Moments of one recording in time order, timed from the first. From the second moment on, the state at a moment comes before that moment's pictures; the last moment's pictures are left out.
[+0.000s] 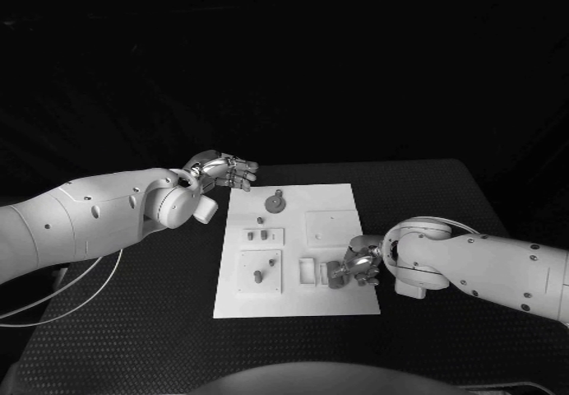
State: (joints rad) left arm 1.29 -0.74 -0.23 1.19 -0.16 -0.16 0.19; left_hand 0.97 -0.09 0.50 -0.25 0.05 0.87 0.17 0.34 0.50 1.18 0.12 0.08 0.32 1.06 0.07 0.34 0.84 0.02 0.98 -0.03 0.07 1.08; right arm 1.17 -0.72 -0.23 1.48 -1.04 0.12 -0.48; right_hand 0.75 -0.10 0.51 0.05 0.41 0.94 0.09 0.32 0.71 1.11 0.00 0.98 1.20 1.16 -0.11 1.59 0.94 0.25 1.05 0.01 0.88 1.31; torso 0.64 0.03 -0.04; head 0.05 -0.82
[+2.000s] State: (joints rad) left arm 1.29 -0.74 -0.23 1.19 -0.16 -0.15 0.18; left_hand 0.97 -0.09 0.50 -0.25 0.05 0.87 0.17 0.34 0.50 1.17 0.12 0.08 0.31 1.06 0.07 0.34 0.84 0.01 0.98 -0.03 0.07 1.08; right arm 1.19 -0.70 -0.24 1.47 -0.98 0.09 -0.48; right_hand 0.75 -0.02 0.52 -0.19 0.41 1.01 0.08 0.28 0.70 1.10 -0.01 1.02 1.15 1.17 -0.10 1.59 0.99 0.25 1.05 0.01 0.90 1.31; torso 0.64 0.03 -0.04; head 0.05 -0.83
